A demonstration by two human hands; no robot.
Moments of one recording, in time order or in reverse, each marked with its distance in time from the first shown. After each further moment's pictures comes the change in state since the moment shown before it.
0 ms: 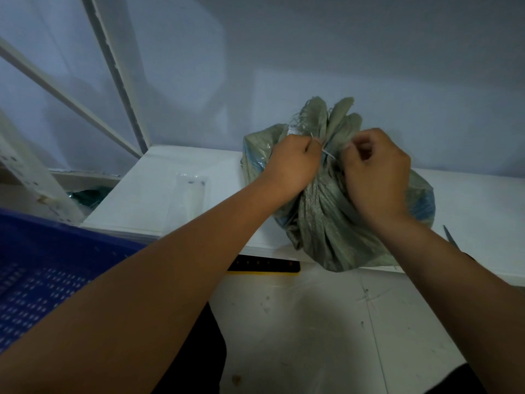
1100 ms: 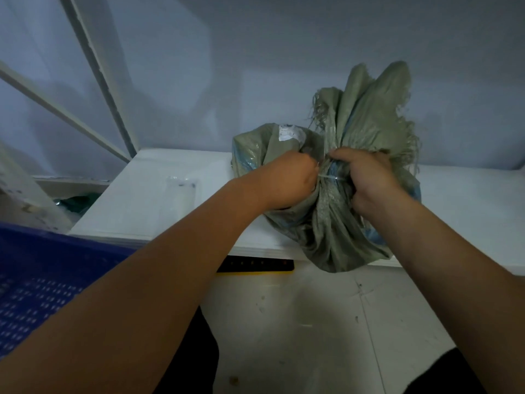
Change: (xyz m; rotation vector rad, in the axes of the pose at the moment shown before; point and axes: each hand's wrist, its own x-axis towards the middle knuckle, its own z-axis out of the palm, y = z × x) left_hand 0.001 -0.004 0.001 0.645 -0.424 0.373; right_hand 0.014 0.014 0.002 0.764 -0.147 0.842
